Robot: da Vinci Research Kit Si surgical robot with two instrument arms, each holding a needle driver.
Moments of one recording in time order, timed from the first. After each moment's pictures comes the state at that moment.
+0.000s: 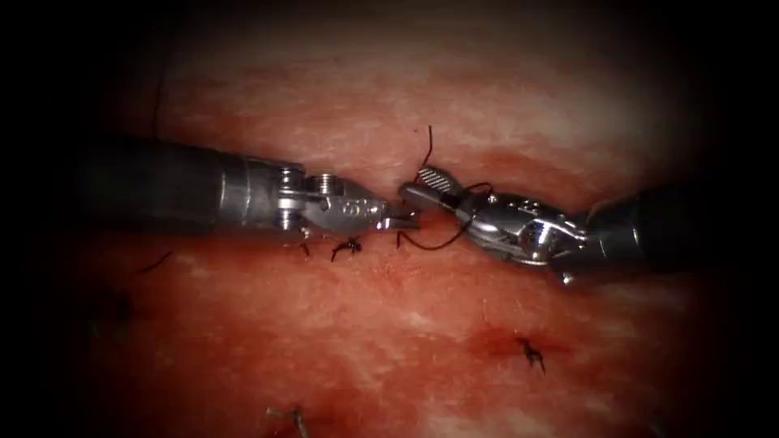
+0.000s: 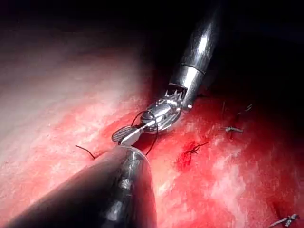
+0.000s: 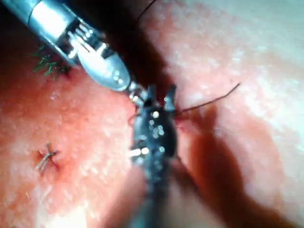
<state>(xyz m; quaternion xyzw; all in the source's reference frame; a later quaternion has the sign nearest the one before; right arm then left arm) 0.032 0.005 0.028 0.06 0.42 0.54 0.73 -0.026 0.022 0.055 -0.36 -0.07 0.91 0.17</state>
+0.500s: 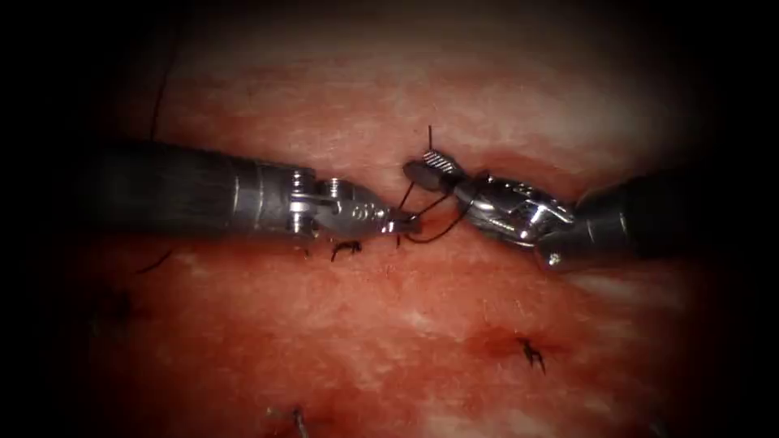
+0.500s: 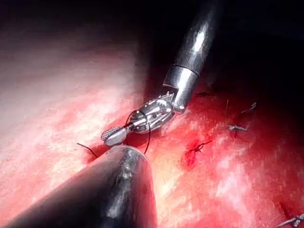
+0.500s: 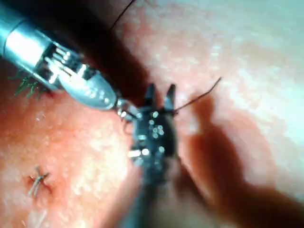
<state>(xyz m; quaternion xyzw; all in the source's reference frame) 0.032 0.006 0.033 0.10 0.35 0.63 0.69 -0.026 0.022 0.058 -0.35 -0.07 0.92 0.16</state>
